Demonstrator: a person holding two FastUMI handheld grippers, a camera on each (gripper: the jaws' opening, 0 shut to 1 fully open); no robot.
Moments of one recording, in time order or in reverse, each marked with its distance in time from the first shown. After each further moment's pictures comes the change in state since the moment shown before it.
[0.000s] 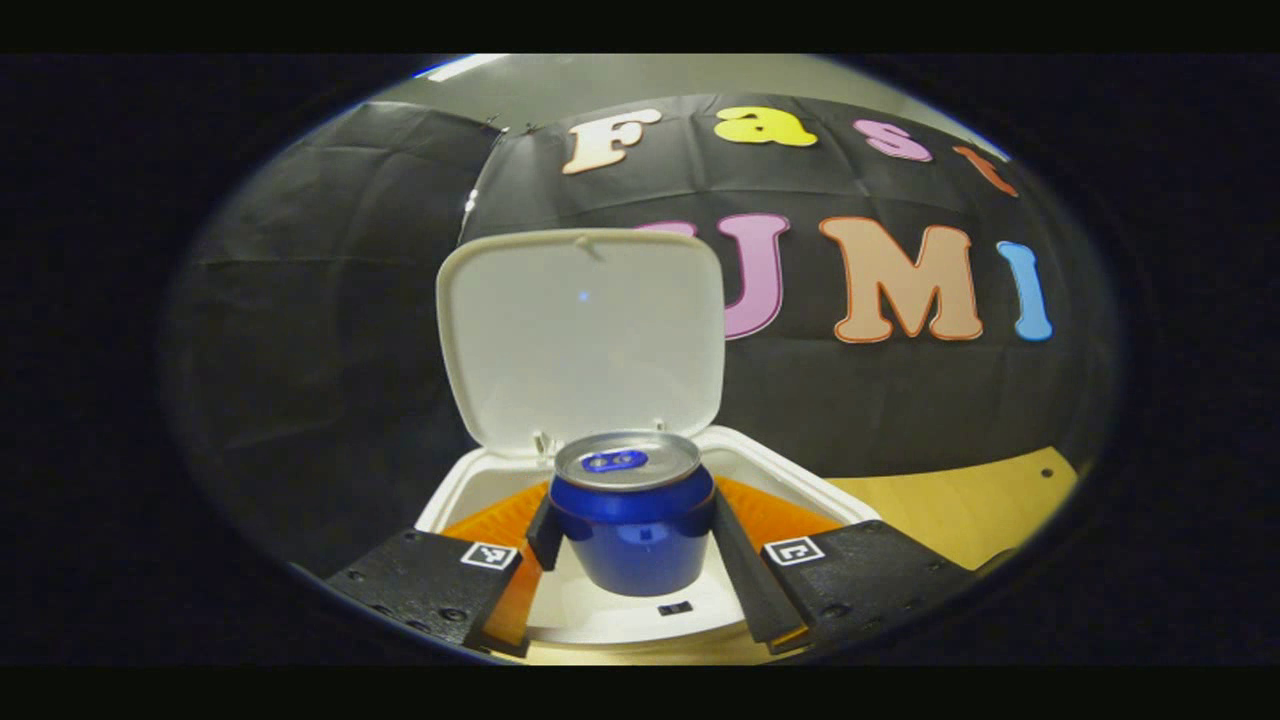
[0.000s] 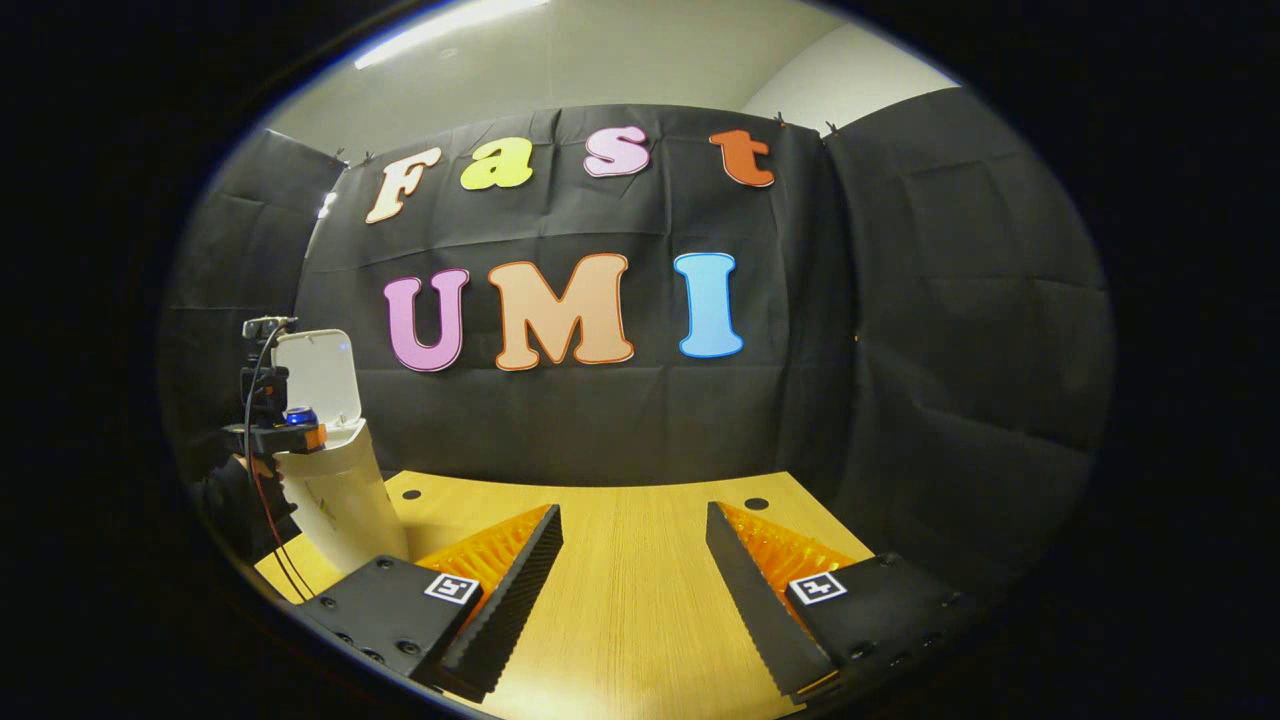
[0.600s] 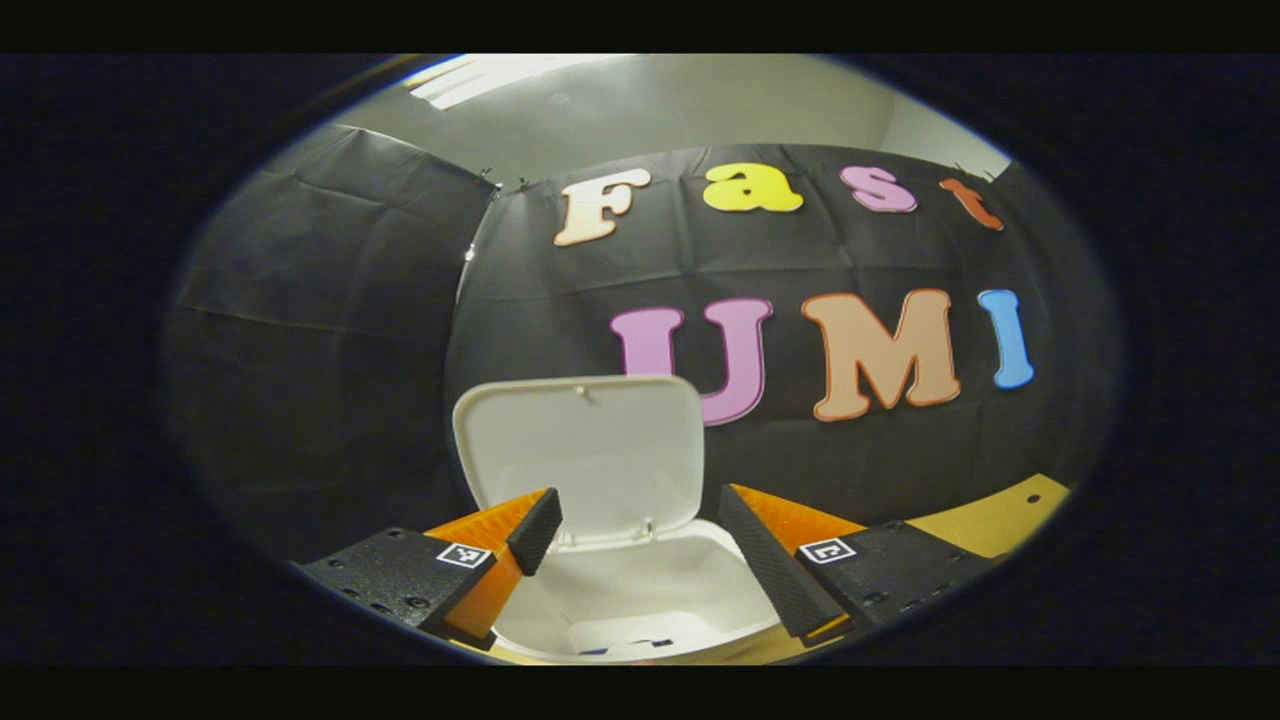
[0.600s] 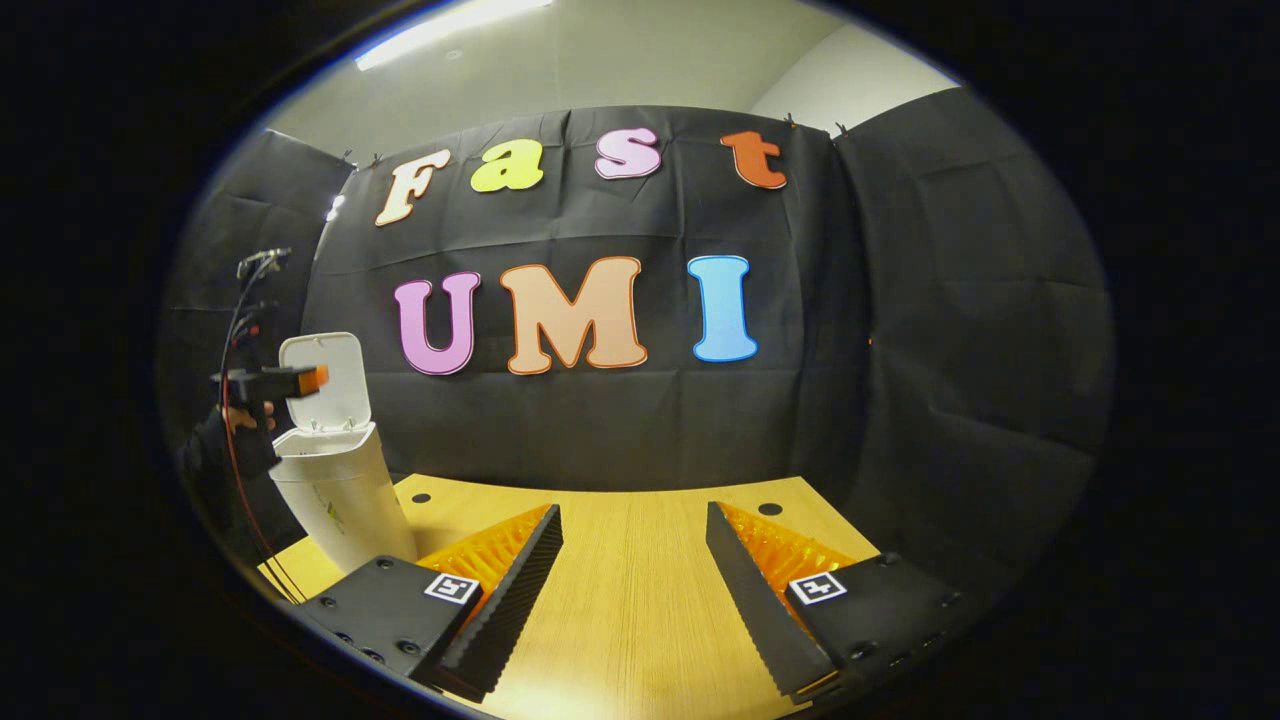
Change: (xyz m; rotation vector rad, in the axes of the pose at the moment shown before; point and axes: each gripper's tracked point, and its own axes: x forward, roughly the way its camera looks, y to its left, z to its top) left arm -0.022 -0.019 0.142 0.080 -0.232 -0.067; right arm 0.010 0.007 0.004 0.011 -0.006 0.031
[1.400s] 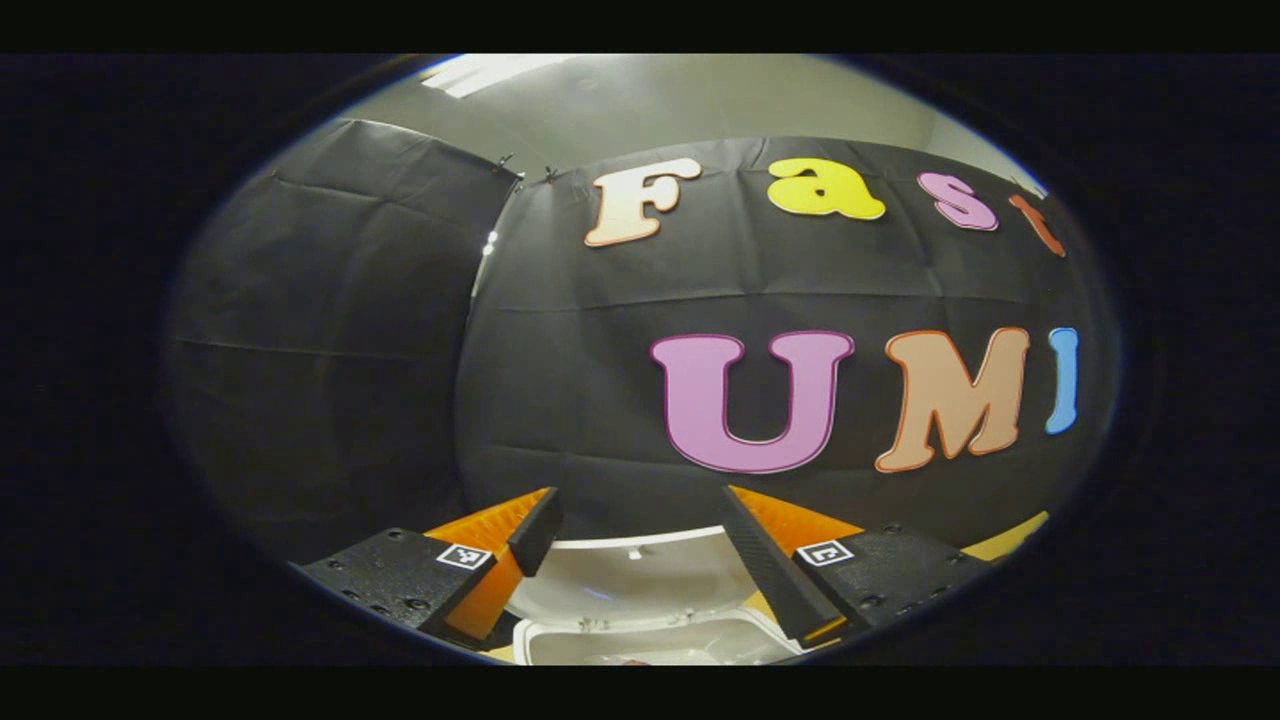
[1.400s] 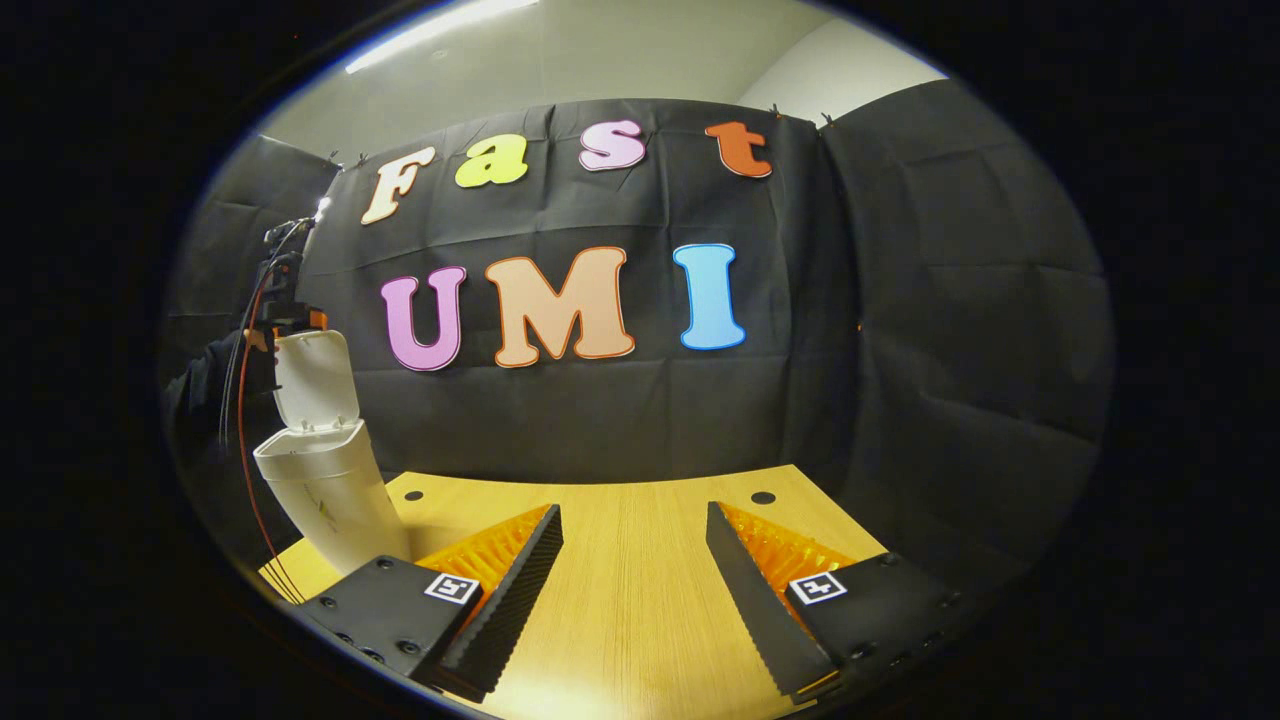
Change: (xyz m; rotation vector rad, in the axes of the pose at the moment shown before) left arm 0.091 0.045 0.027 -0.027 0.118 0.087; right arm 0.000 -0.007 -0.010 0.024 0.022 -0.017
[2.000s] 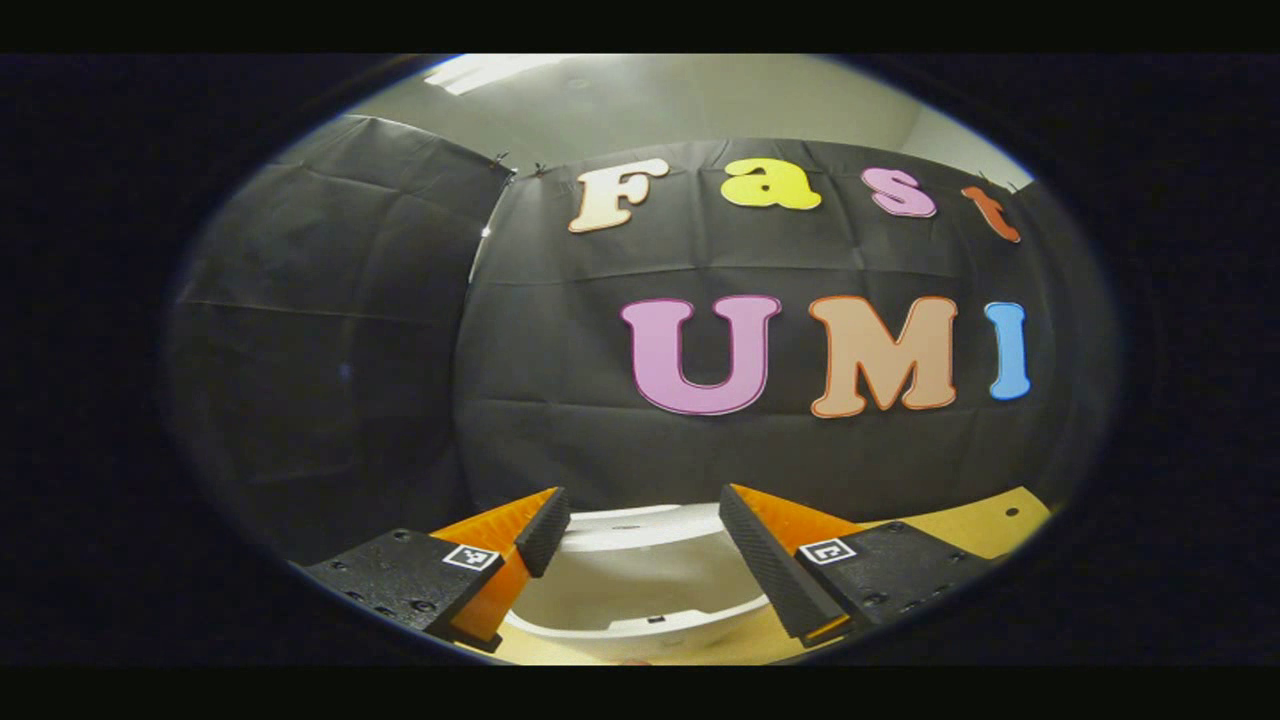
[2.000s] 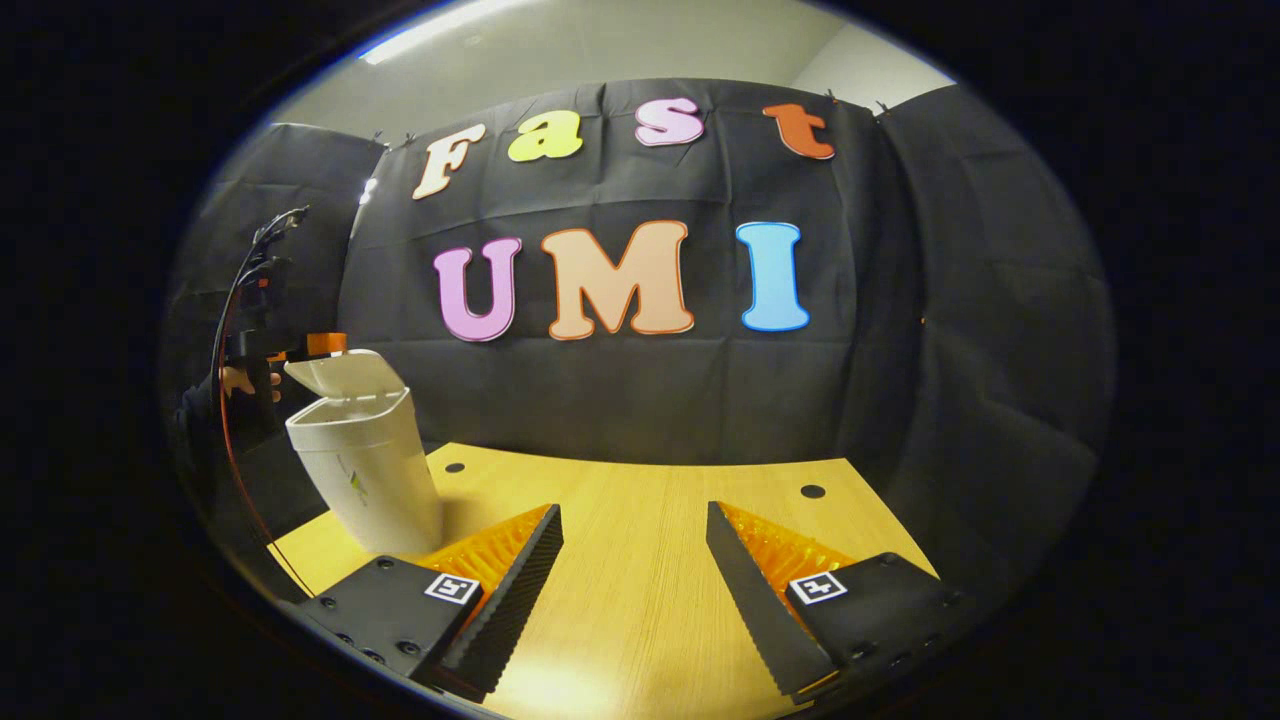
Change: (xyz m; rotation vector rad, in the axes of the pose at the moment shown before) left arm -0.131 -0.031 -0.092 -0.001 0.036 -0.053; right arm 0.020 0.031 -0.020 -0.102 0.088 0.152
